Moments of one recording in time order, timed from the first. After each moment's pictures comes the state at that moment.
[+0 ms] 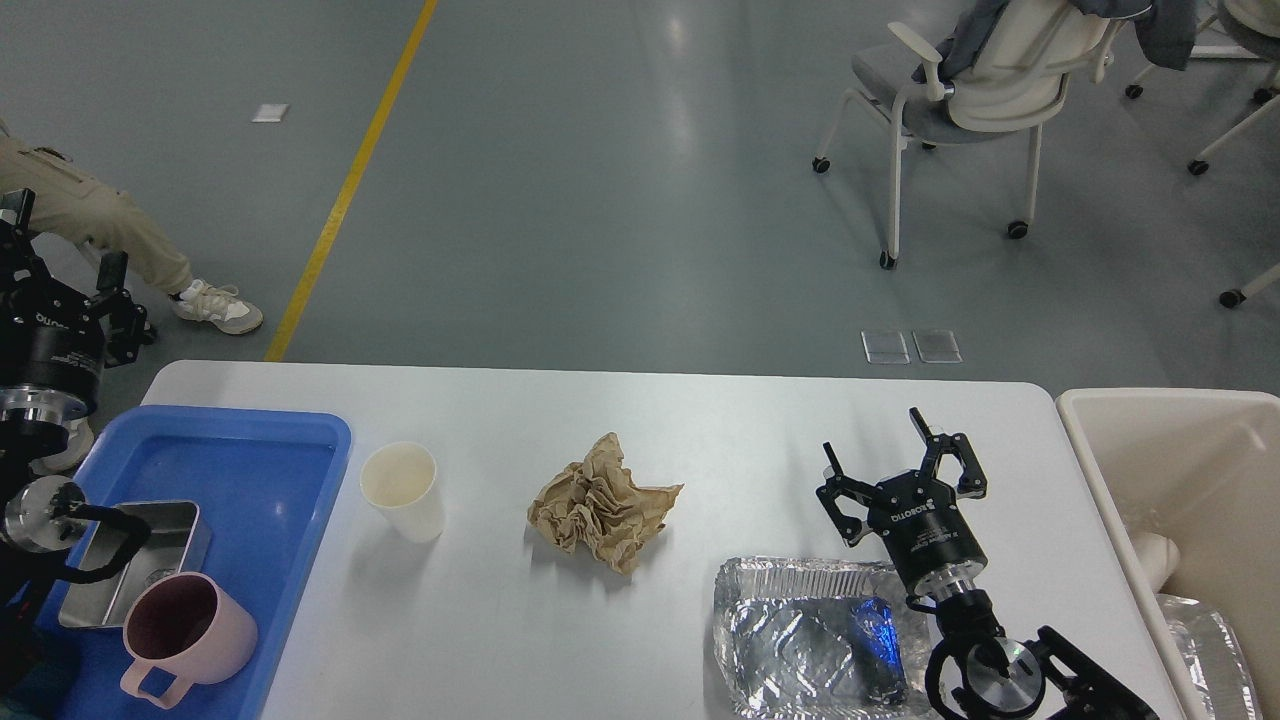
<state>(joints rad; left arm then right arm) -0.42 0.44 -1.18 -0.85 0.40 -0.16 -0.57 0.21 -0.05 1.14 0.80 0.11 0.63 0.21</state>
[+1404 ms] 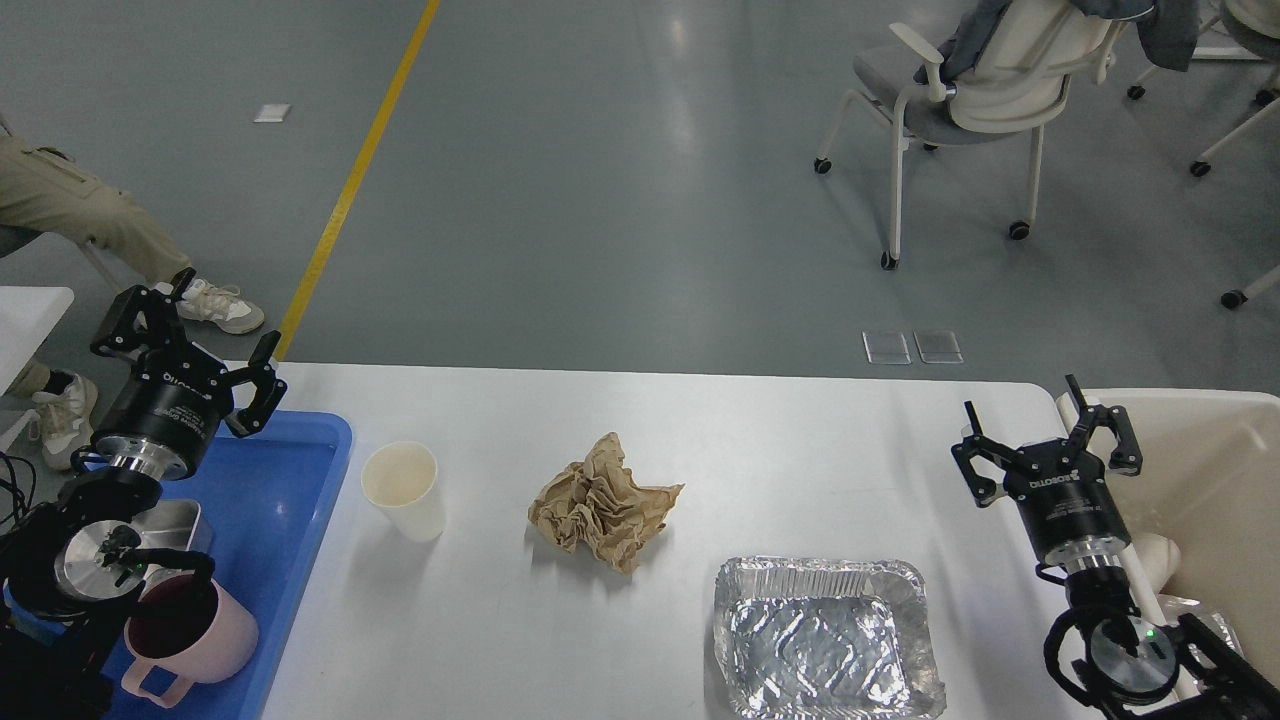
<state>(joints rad) -0.25 0.33 -1.31 -1.10 0.30 -0.24 -0.18 0.20 -0.24 1.31 0.83 0.13 0.63 0.21</state>
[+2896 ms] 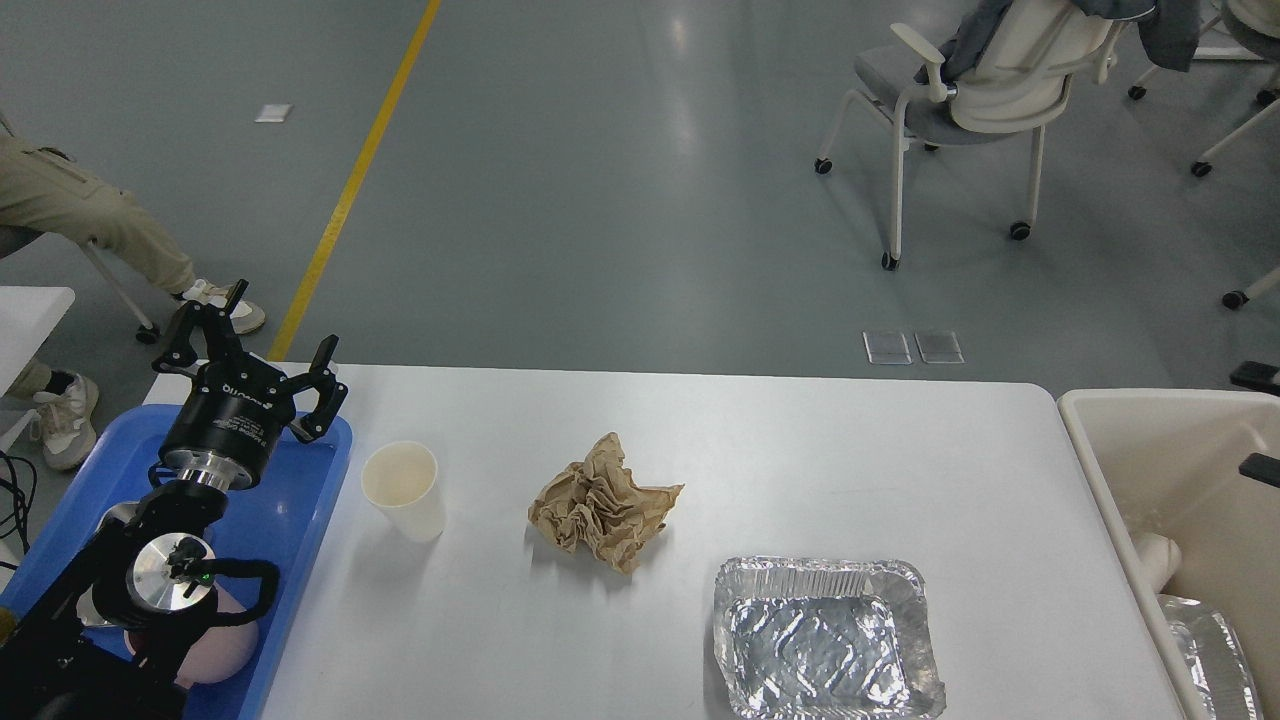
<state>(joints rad) -0.23 0.21 -1.32 -1.13 0.29 -0.23 -0.18 -0.23 -1.34 1.32 1.43 -0.52 0.59 0.22</state>
